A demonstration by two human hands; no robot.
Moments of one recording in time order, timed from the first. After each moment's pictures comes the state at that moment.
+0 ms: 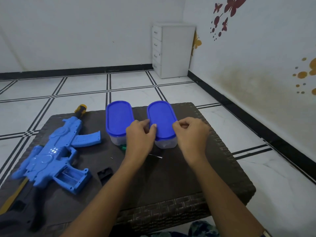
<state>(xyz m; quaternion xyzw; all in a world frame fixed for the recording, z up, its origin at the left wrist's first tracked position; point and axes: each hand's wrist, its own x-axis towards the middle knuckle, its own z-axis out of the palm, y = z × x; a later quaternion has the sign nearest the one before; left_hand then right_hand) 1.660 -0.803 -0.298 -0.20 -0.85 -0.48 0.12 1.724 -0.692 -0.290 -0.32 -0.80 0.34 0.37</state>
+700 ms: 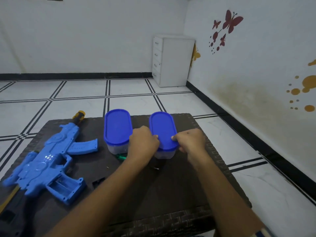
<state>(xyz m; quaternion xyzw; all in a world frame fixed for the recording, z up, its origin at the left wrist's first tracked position) 1.646 -0.783 -0.280 -0.15 -0.93 -0.34 0.01 1.701 -0.665 -0.278 -0.43 -0.72 0.51 0.20</state>
